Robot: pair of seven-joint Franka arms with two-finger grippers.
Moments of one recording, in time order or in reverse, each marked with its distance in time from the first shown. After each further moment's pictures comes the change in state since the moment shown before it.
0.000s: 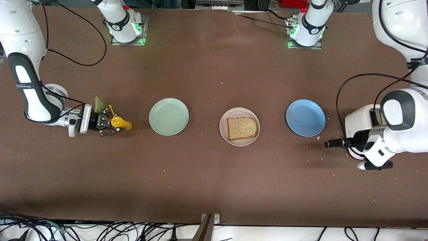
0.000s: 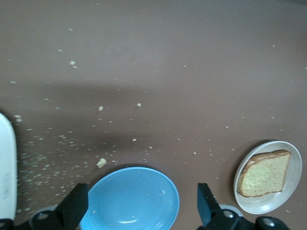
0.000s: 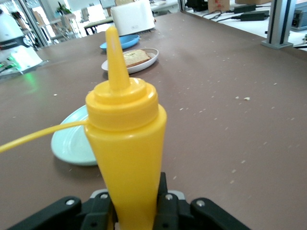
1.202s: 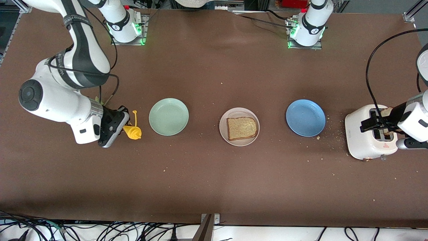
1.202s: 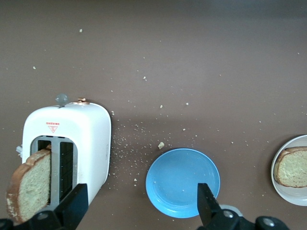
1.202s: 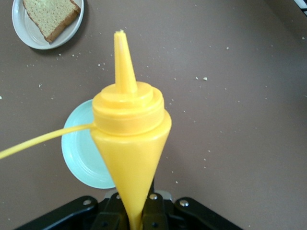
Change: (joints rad) left arm -0.021 -0.221 -0.028 0.004 0.316 -0.079 -0.080; right arm 0.427 -0.229 0.011 0.358 -0.892 0.002 1.440
